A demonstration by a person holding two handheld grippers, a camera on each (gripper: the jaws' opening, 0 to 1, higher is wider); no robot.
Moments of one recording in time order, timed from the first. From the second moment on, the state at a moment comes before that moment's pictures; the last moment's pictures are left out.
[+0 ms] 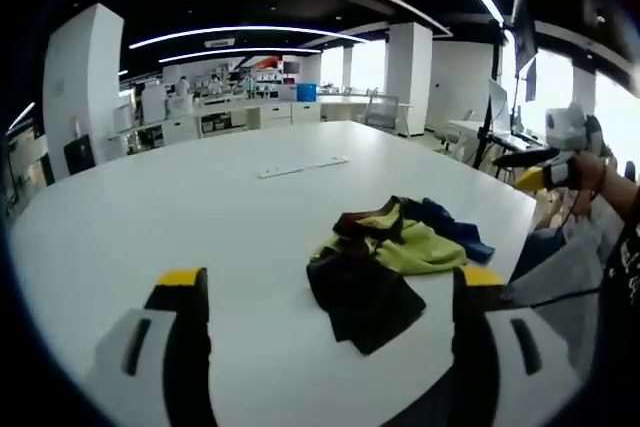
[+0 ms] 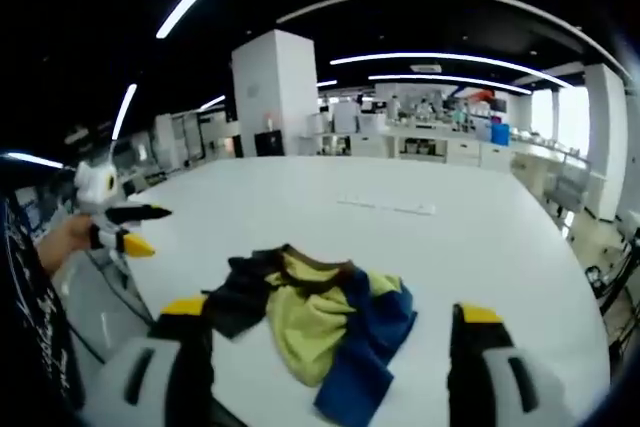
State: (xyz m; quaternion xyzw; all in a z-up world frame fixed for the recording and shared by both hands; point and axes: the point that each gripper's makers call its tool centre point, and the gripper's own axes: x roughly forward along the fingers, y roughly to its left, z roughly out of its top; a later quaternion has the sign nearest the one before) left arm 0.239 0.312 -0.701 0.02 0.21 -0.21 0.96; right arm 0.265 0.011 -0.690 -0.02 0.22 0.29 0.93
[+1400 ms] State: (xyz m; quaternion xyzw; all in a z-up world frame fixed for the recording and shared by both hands) left arm 0.250 0.303 -0.699 0.04 0.21 -0.22 0.95; right arm 0.271 0.004 -0.702 -0.03 0.22 0.30 0.93
